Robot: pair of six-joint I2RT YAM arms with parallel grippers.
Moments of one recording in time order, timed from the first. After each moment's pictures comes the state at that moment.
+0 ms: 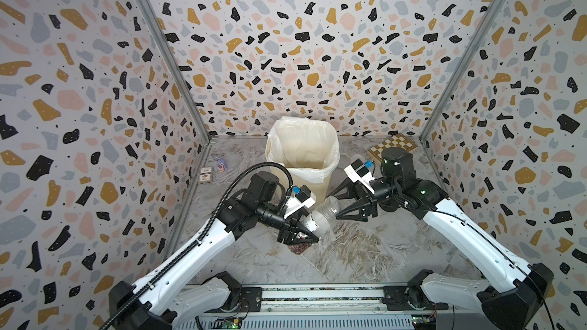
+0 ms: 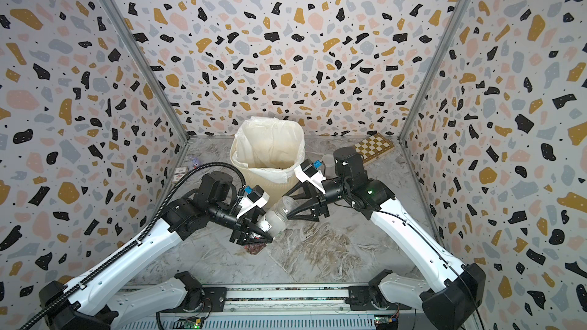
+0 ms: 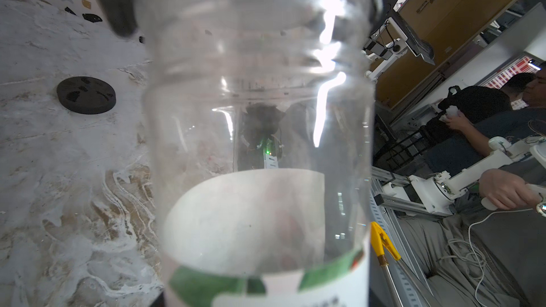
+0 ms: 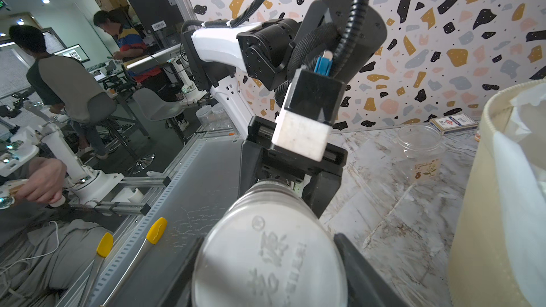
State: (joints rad) left arm -0.63 1.05 0.98 -0.64 1.13 0.18; right arm 0.57 1.19 1.19 -0.45 -1.30 -0.17
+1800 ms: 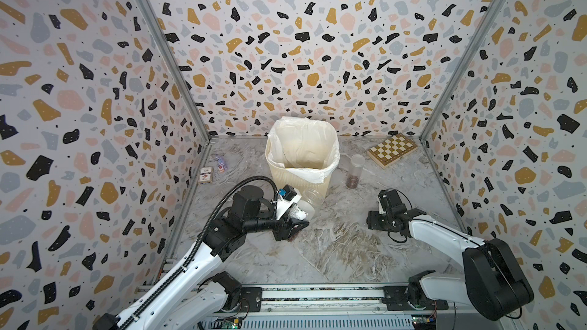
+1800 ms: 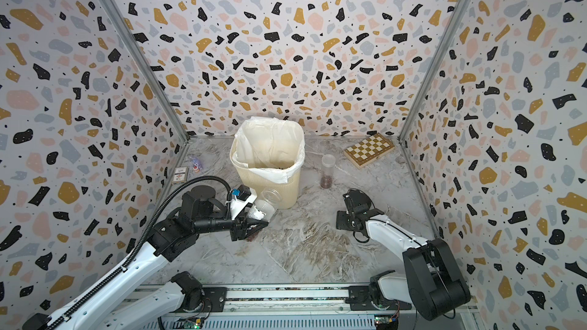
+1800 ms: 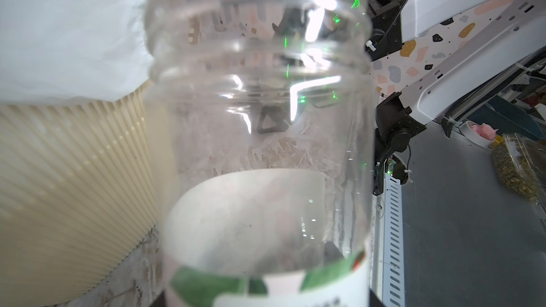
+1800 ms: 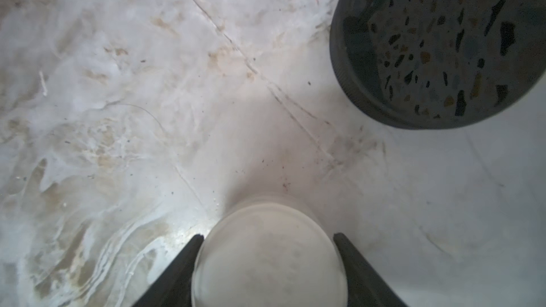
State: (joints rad) left arm -0.59 0.83 0.77 -0.44 0.62 0.07; right arm 0.36 1.29 0.56 -0.38 0.04 0.43
